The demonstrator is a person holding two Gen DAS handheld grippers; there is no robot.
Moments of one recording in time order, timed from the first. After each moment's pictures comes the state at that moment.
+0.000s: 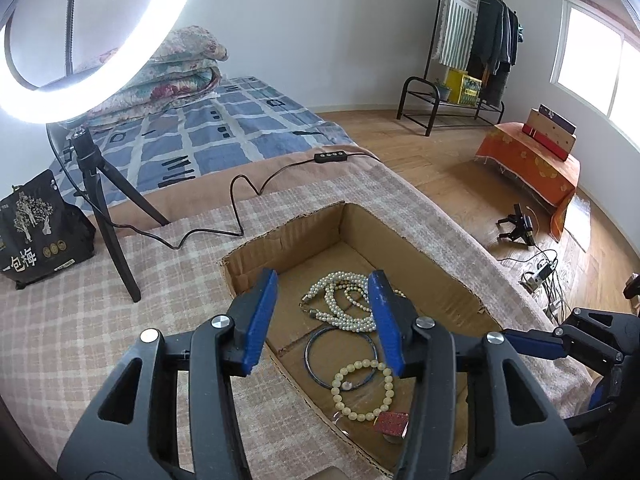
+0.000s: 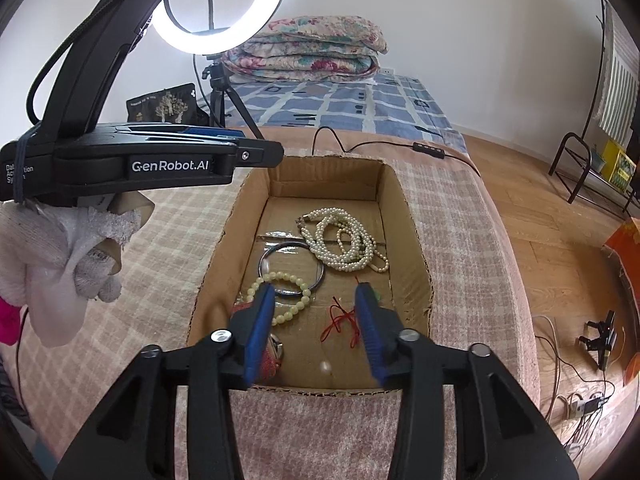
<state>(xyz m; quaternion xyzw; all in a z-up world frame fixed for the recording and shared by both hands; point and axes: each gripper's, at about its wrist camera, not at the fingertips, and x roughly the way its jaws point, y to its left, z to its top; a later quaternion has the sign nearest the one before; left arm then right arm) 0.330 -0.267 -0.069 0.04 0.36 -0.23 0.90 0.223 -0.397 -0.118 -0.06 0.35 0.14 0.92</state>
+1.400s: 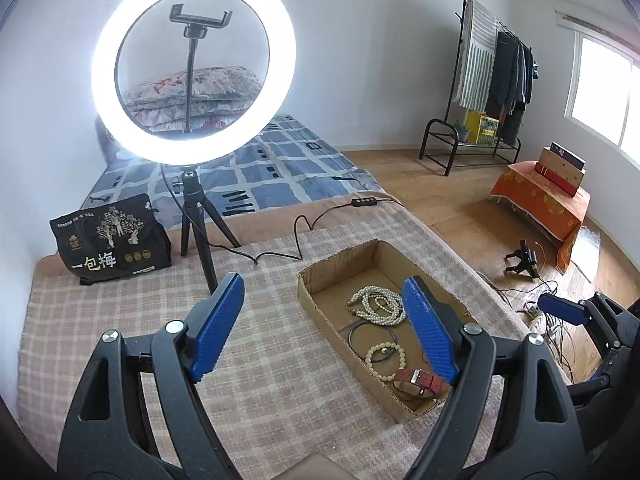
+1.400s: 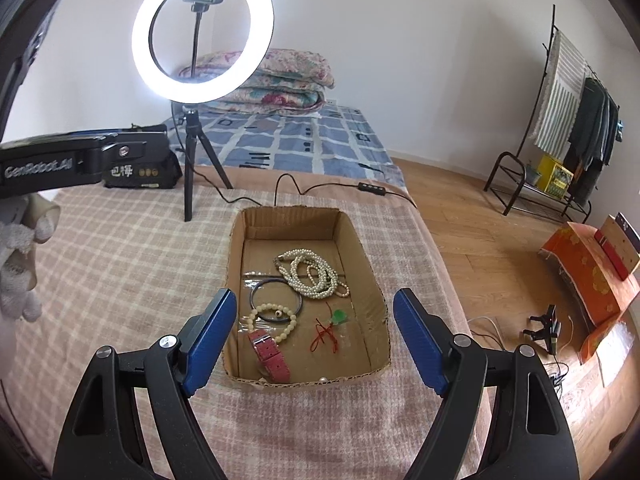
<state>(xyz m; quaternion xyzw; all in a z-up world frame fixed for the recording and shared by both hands) 0.253 -0.174 0.022 0.00 0.31 -0.18 0.93 0.172 -0.360 -0.051 -0.07 0.30 0.01 0.95</state>
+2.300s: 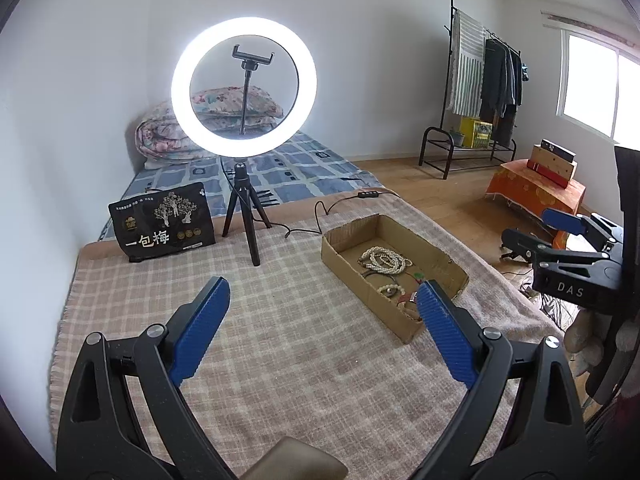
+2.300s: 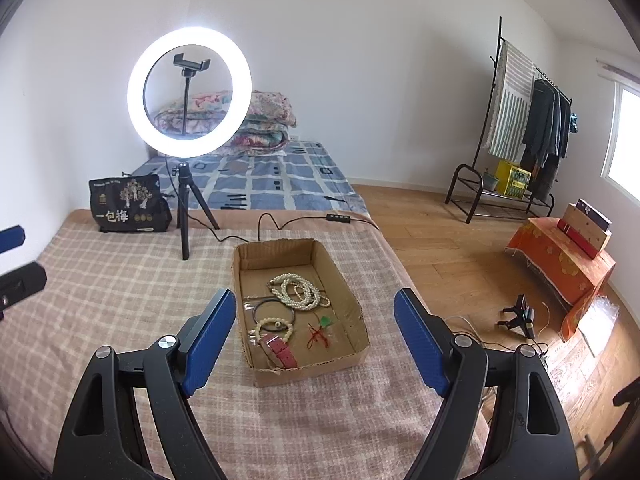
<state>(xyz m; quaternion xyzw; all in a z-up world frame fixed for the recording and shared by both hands) 0.121 -0.102 0.039 0.03 0.28 -0.17 0.95 0.102 -0.343 -0.012 -0.04 0.24 -0.06 0.97</state>
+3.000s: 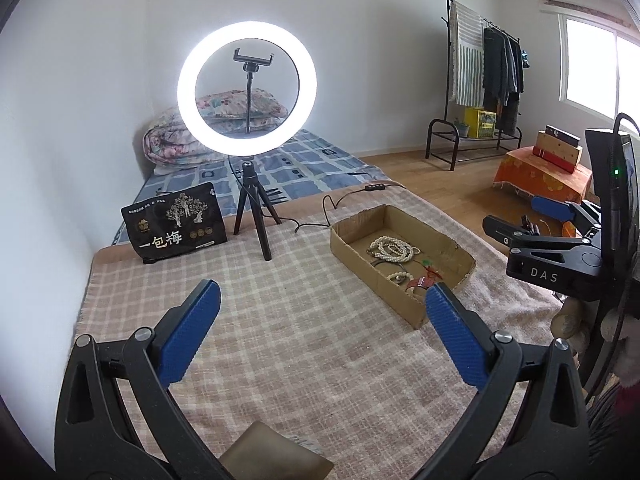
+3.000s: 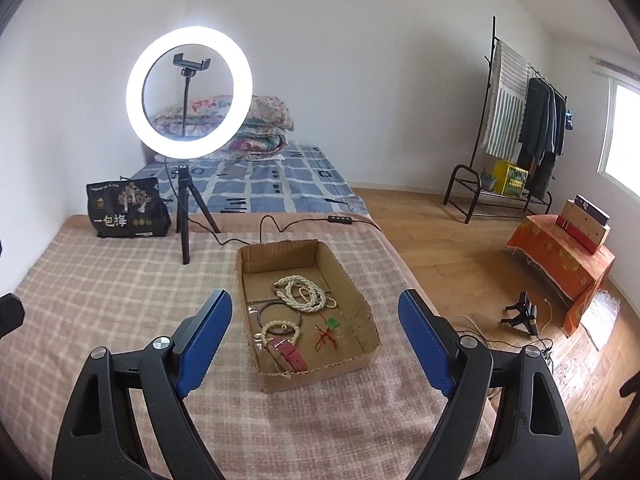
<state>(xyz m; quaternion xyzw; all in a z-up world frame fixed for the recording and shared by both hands) 0.102 -0.101 0.038 0.05 0.27 -0.16 0.95 0.108 -0.333 -0.027 -0.04 0.23 -0.06 0.97</state>
